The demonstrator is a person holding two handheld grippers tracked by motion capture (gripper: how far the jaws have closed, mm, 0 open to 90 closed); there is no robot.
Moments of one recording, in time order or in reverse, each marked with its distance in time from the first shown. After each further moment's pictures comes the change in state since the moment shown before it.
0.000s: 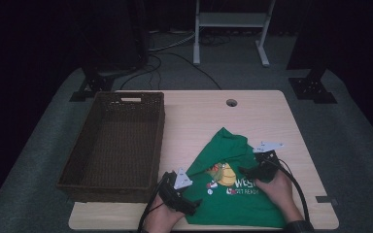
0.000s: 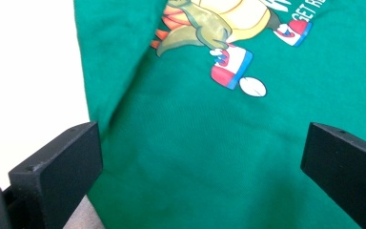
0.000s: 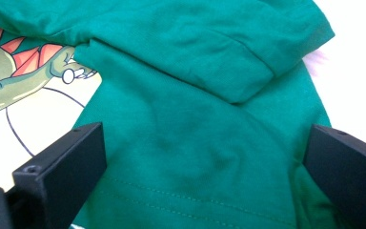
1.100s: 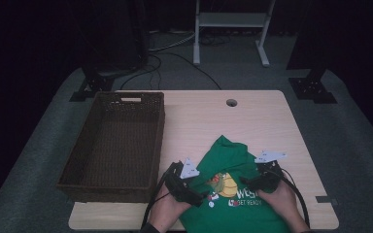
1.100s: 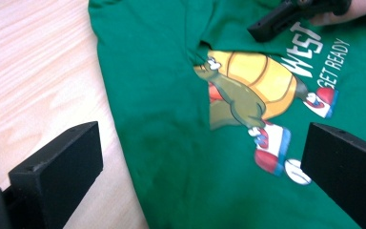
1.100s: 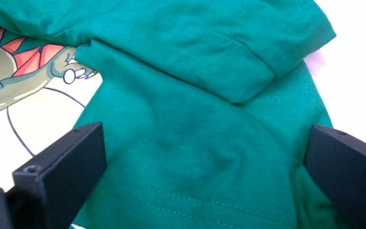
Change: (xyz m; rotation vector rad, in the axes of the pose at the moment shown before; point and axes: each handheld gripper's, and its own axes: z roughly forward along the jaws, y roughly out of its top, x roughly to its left) left arm 0.003 0.036 0.001 -0.031 -0.031 0.028; right arm 0.021 -0.017 -0.017 0.001 0.032 -0.030
